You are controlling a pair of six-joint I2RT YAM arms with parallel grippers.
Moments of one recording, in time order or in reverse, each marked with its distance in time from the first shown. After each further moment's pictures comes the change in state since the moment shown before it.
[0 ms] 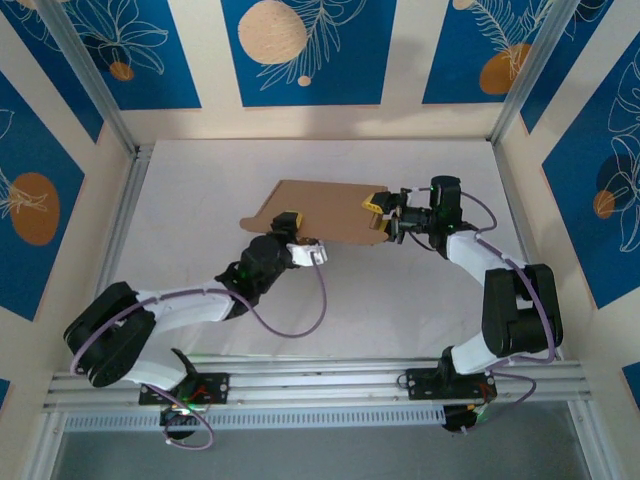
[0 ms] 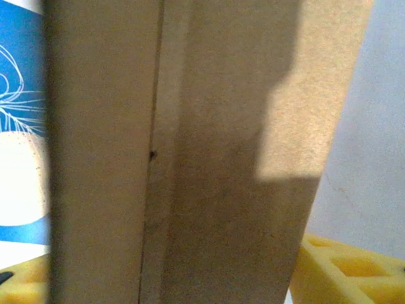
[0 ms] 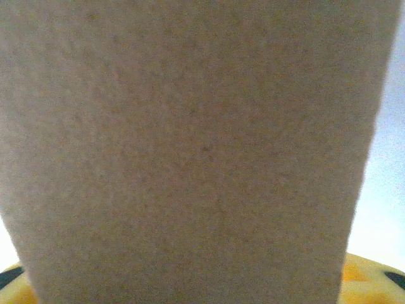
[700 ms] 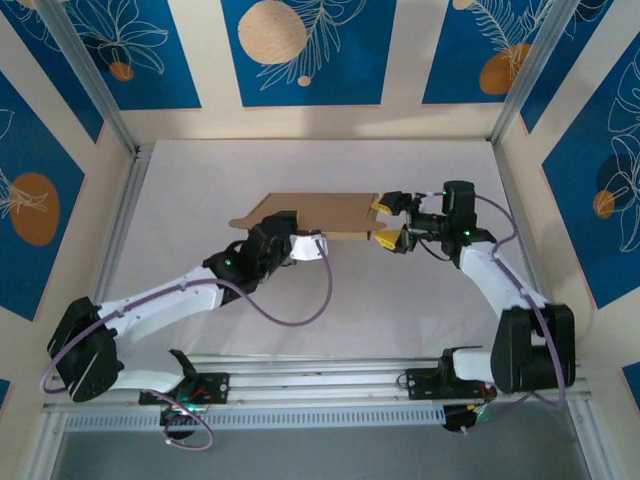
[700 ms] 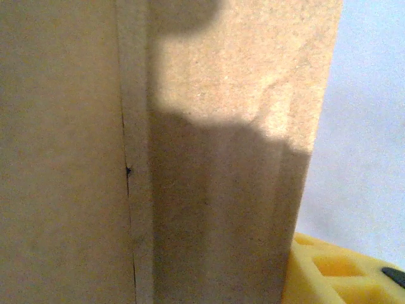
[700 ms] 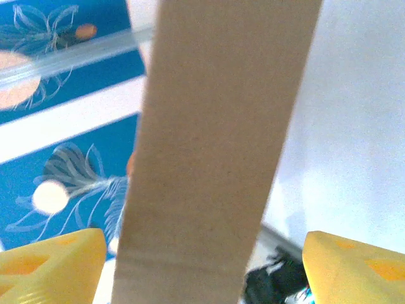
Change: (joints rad) left arm -0.029 -0.125 0.323 -0.784 -0.045 -0.124; right arm -0.055 -0.242 0.010 -0.374 0.132 -0.169
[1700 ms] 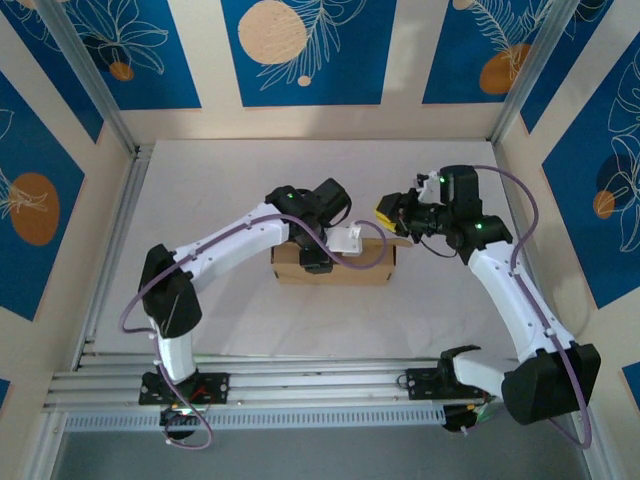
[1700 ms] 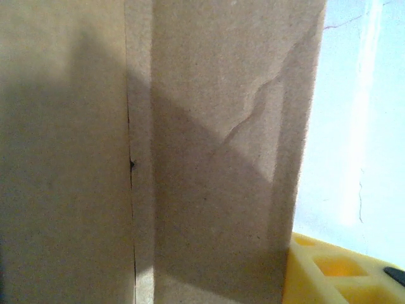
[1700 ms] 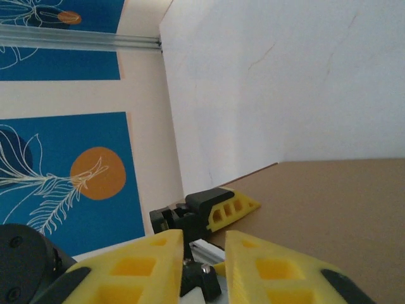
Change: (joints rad) left arm -0.014 0.554 0.802 -0.983 0.412 -0.294; right arm 0.156 -0.089 0.250 -0.356 0.261 -0.234
